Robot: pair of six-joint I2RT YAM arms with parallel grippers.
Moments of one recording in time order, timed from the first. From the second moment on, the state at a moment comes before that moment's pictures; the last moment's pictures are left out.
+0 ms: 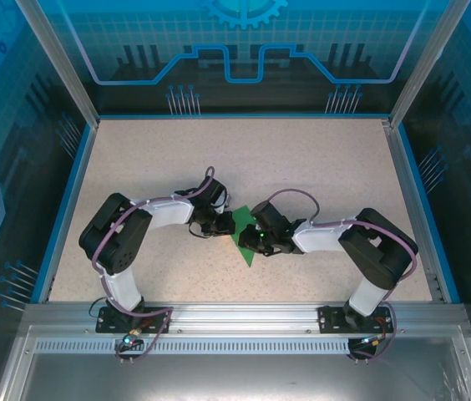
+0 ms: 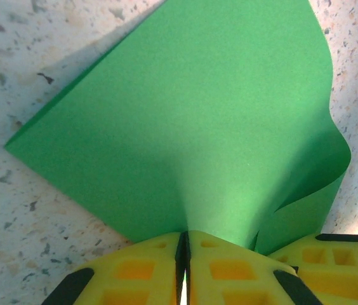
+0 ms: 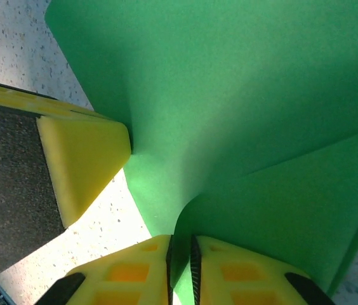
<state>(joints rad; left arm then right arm) -0.53 1.80 0.95 -0.34 0.39 -0.58 0.80 1.69 0.72 0.04 -0.22 1.03</state>
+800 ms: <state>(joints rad) -0.52 1.77 0.92 -0.34 0.40 -0.58 0.80 1.69 0.73 0.06 -0.23 1.03</state>
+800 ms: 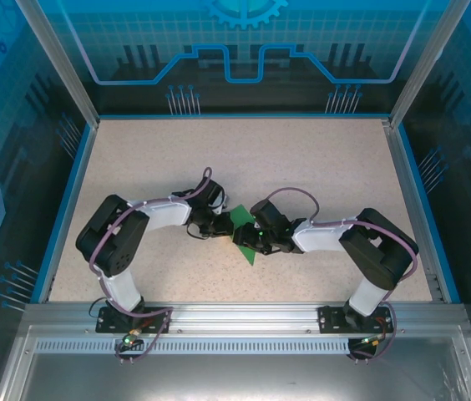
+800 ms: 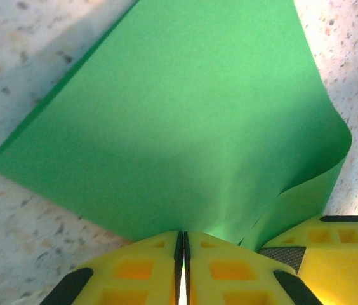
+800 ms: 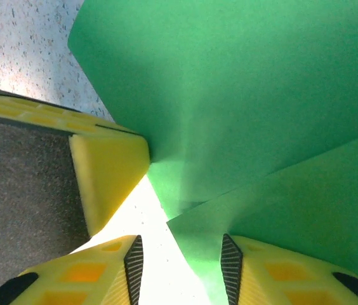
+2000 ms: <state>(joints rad) -0.56 1.72 0.91 -0.34 0.53 -0.69 0.79 1.67 0.67 0.10 -0.21 1.02</state>
